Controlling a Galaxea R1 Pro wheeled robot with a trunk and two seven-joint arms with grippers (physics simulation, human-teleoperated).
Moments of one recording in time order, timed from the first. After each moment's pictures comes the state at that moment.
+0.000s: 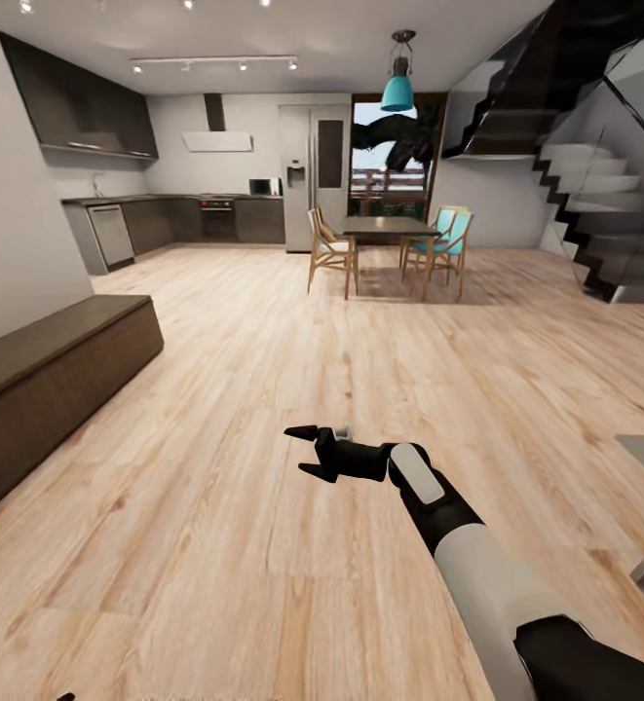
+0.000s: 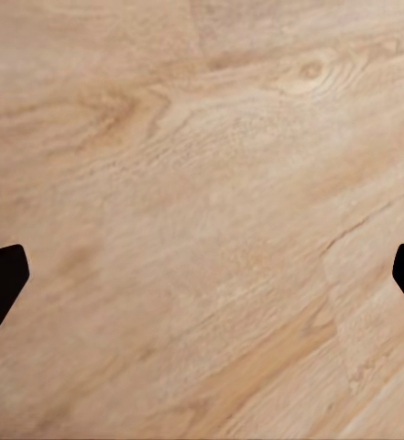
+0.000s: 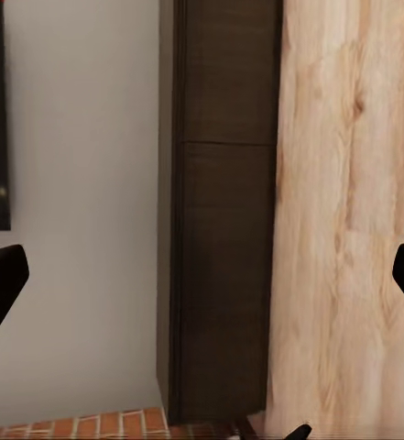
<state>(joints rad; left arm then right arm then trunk) 0.28 0.08 0.42 -1.43 1.19 0.39 0.24 -0.87 0.16 0.13 -0.68 -1.14 0.93 0.20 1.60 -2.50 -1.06</state>
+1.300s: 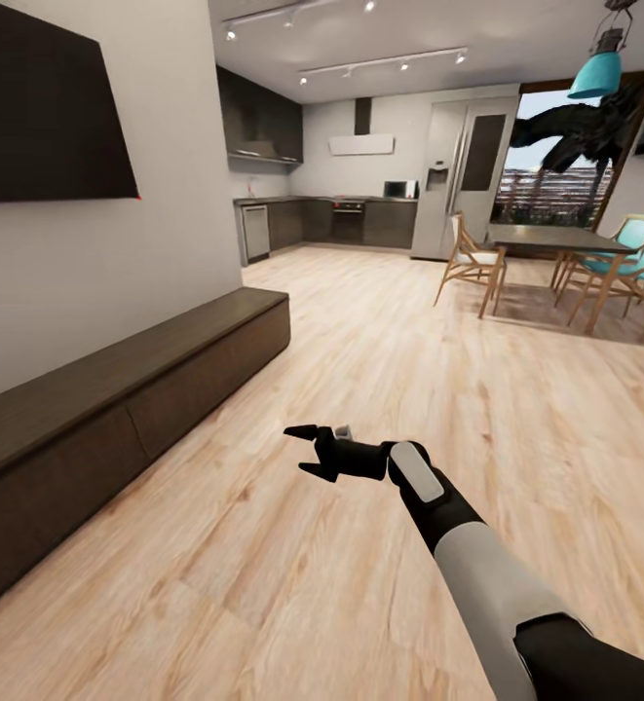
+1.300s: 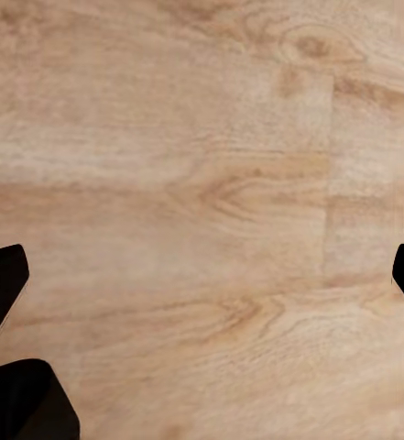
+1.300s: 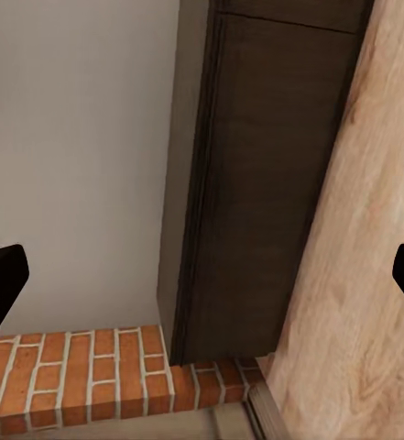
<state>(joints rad) 0.33 0.08 0.42 -1.39 1.17 0.38 0.24 -0.88 0.16 0.13 -0.68 -1.14 0.93 0.19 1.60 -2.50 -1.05</state>
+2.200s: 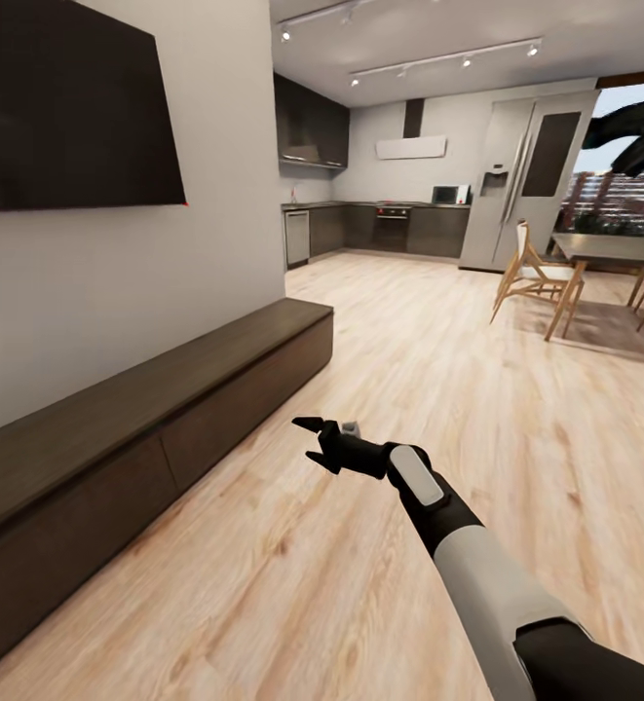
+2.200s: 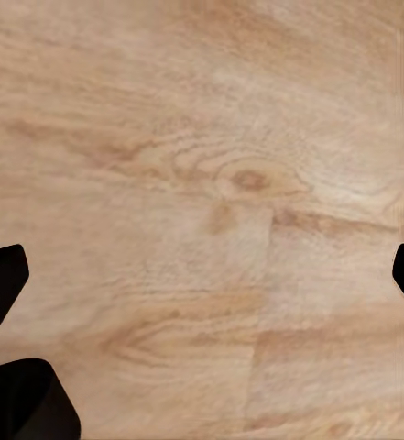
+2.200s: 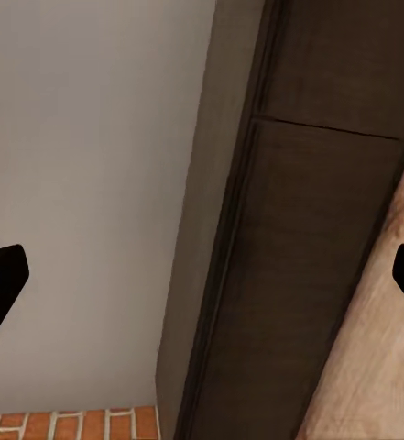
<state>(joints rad) 0.33 0.08 0.42 -1.38 1.17 0.38 0.23 -0.87 0.16 0.12 -0.68 -1.13 0.77 0.20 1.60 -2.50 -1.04</state>
